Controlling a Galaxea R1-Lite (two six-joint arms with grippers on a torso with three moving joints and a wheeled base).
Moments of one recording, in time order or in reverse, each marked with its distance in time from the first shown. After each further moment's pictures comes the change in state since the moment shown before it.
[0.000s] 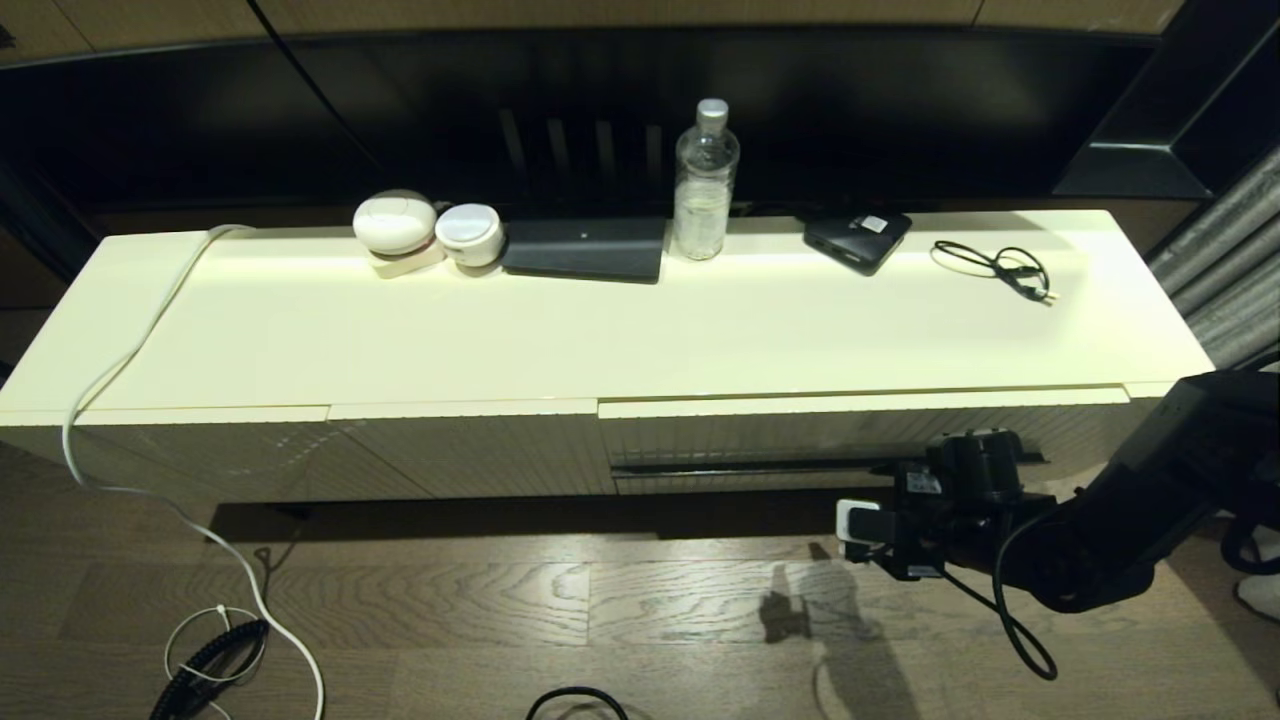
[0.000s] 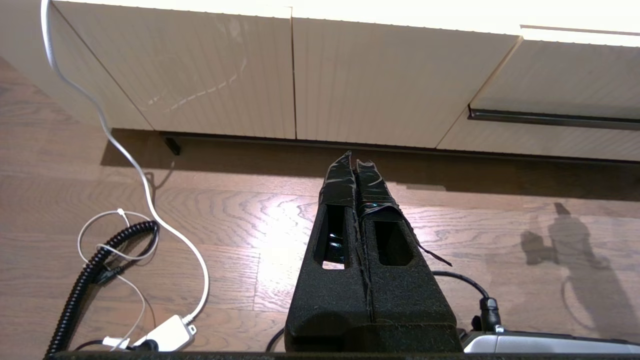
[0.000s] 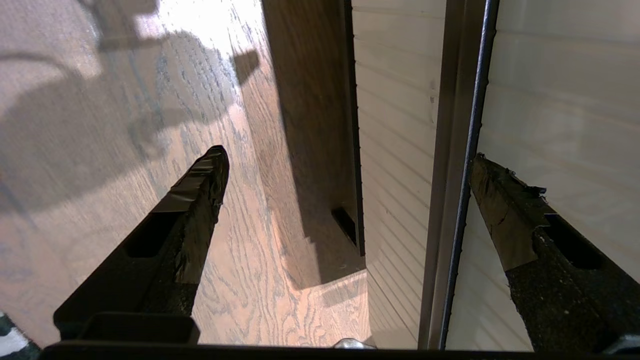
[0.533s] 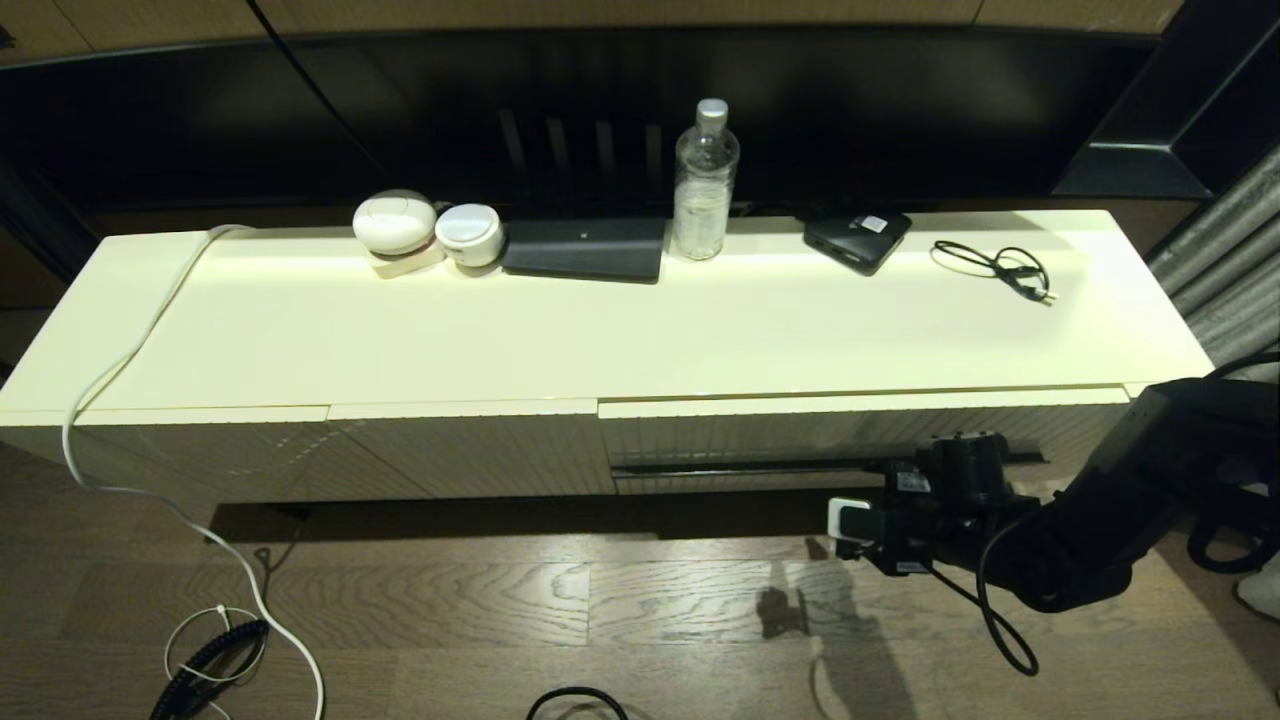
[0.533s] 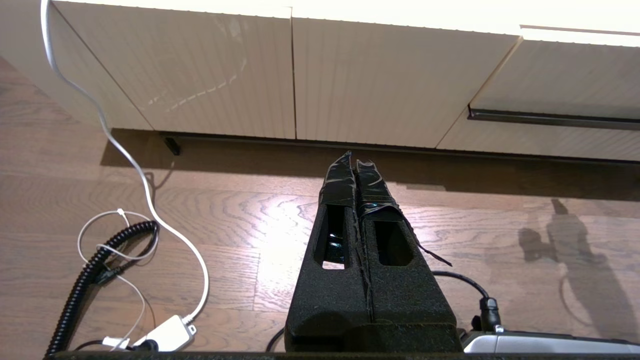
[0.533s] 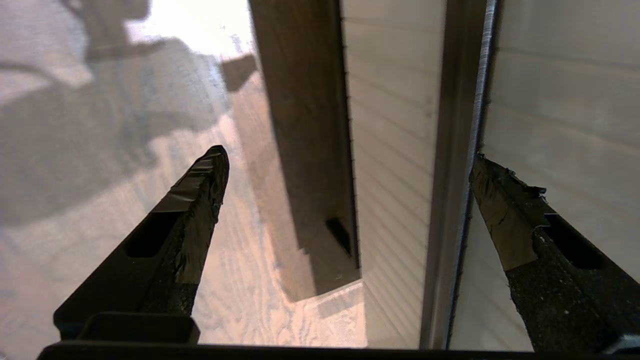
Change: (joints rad) left arm 0.000 0.000 0.000 0.000 0.000 0.000; right arm 0.005 0.054 -0.037 -0.047 0.001 0.002
